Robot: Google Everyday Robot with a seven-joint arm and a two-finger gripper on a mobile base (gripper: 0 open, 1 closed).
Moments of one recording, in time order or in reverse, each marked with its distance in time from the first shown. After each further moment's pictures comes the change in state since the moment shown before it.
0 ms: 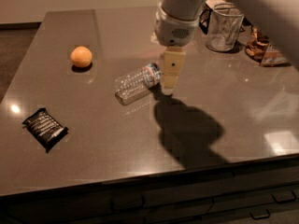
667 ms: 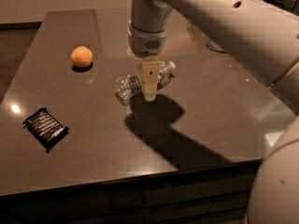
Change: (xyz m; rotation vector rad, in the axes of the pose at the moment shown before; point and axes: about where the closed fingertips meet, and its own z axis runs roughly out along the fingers) arm -0.042 -0.013 0.055 -0.091 0.034 -0.155
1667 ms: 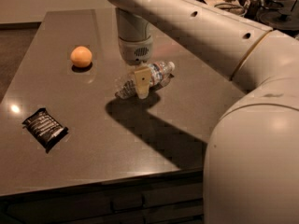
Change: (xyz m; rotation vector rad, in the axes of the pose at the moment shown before) arm -0.001 -0.015 0.042 -0.114 0.123 -0.098
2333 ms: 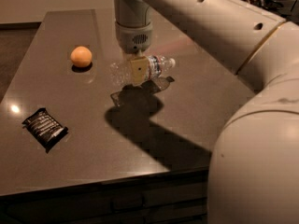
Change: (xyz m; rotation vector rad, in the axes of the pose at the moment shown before) arm -0.009 0.000 -0.037 0.055 -0.026 0.008
